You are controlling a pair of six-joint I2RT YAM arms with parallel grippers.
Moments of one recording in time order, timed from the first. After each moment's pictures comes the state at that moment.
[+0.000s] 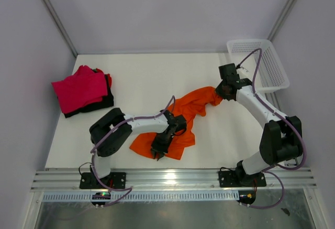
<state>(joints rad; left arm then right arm) -1.04 1.92 1.21 -1.03 0.07 -0.63 0.24 1.52 1.16 -0.58 0.31 0.86</state>
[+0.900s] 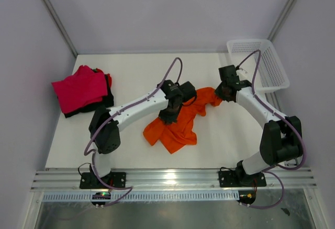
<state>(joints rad) -0.97 1.93 1.74 -1.30 -0.19 -0.55 0.24 1.51 1.12 -0.54 0.29 0.85</state>
